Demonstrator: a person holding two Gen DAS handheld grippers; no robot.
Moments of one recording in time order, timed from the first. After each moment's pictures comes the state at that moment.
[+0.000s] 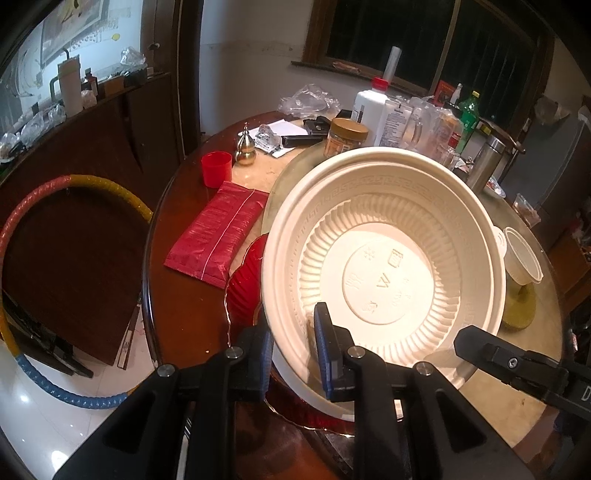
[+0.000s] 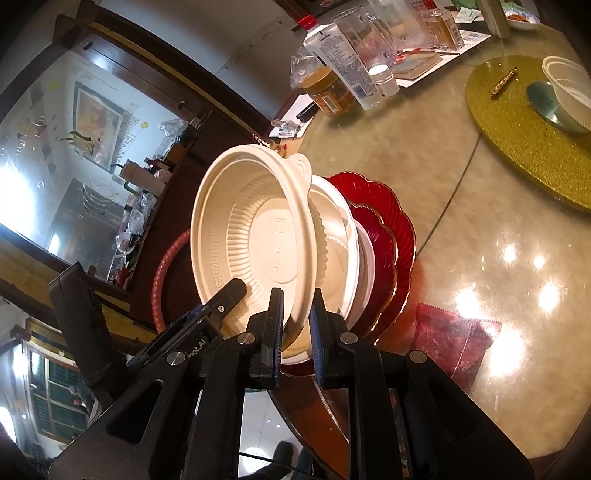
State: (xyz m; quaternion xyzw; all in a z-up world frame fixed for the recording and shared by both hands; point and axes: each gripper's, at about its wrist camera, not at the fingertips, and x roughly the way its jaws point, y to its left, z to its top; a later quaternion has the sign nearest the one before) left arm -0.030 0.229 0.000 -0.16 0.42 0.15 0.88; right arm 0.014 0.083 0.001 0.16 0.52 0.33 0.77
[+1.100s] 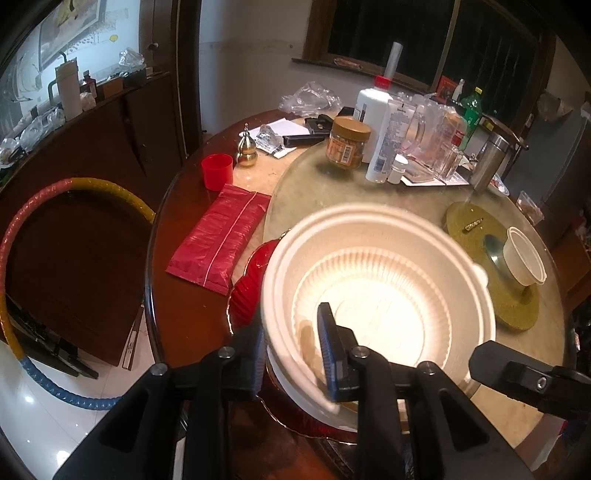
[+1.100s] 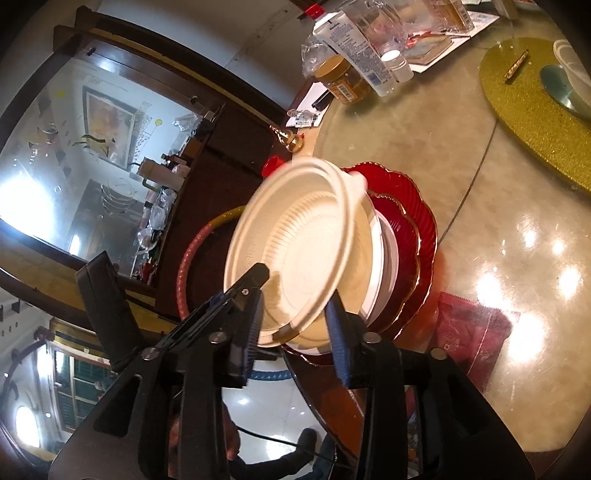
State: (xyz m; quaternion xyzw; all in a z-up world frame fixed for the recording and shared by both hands) left arm -0.021 0.229 0.003 -0.15 0.43 0.15 0.88; right arm 0.021 0.081 0.003 0.20 0.54 0.36 0.73
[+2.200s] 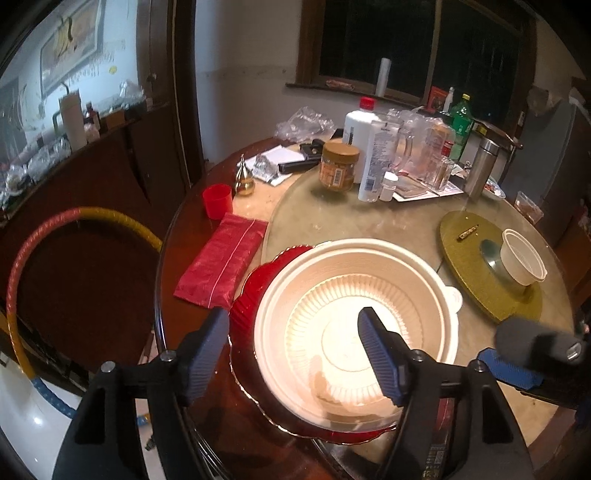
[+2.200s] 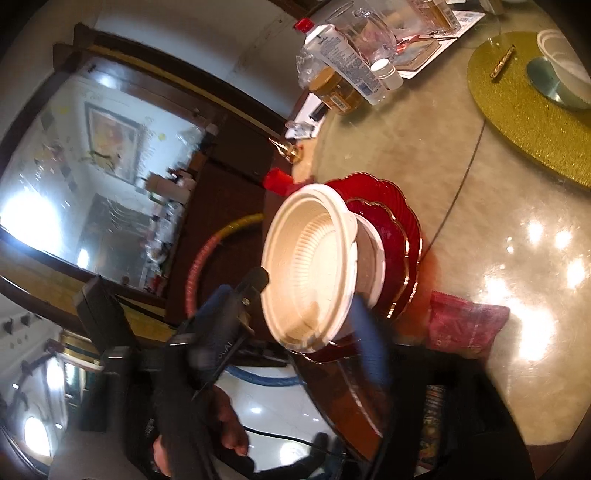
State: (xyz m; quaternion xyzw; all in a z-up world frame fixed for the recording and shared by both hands) left arm -0.030 0.207 0.022 -0.11 0.38 0.17 0.90; right arm 0.021 0.057 0.010 0.24 0.53 0.36 0.73
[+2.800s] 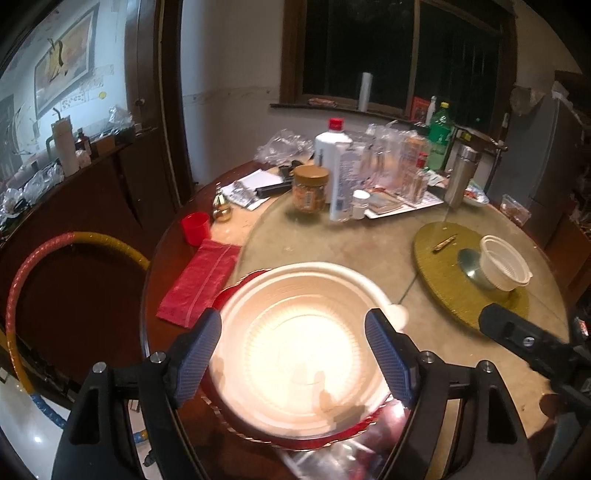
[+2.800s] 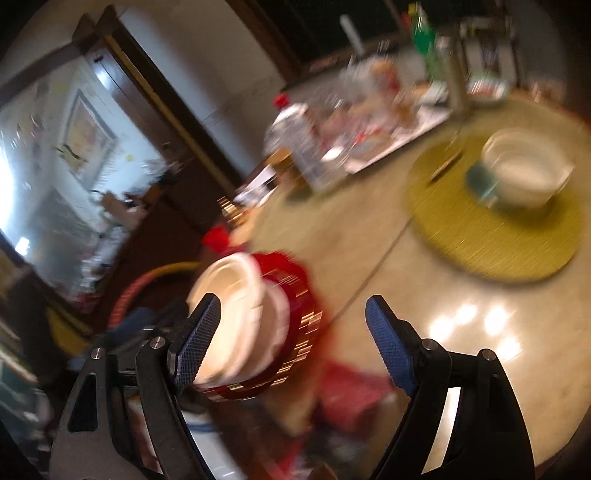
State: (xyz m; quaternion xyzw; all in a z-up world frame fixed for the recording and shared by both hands) left arm -0.024 0.167 0.042 -0.09 0.35 0.15 0.92; right arm 0.013 0.015 0.041 0.10 0.41 0.26 0.87
